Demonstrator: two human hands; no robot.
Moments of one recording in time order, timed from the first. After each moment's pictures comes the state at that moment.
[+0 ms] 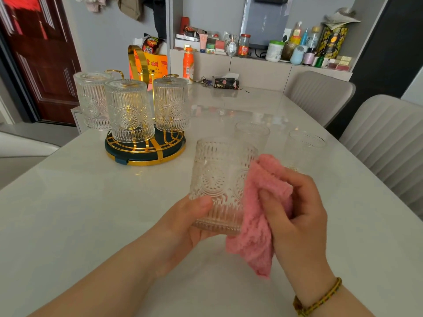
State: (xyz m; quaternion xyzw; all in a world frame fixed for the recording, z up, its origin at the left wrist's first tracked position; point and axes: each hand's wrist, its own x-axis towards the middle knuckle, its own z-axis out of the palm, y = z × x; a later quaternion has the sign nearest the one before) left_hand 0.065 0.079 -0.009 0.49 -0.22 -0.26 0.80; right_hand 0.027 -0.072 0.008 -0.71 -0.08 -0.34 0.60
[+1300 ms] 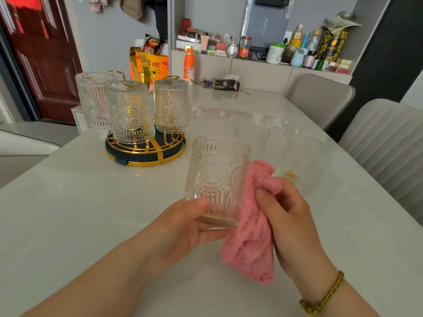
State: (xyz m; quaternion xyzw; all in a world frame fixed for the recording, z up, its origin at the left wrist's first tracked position) left_hand 0.071 0.083 -0.009 0.48 -0.23 -0.30 0.79; right_hand 0.034 -0.077 0.009 -0.68 -0.01 -0.19 0.71
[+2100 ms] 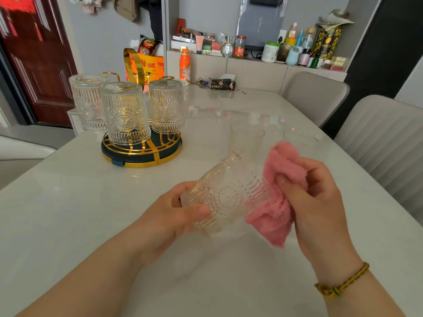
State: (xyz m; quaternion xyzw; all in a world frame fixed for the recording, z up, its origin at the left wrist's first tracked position) left_hand 0.077 0.090 -0.004 0.58 -0.16 -0.23 0.76; right_hand 0.030 -0.097 0.031 -0.66 0.03 -0.27 0.70
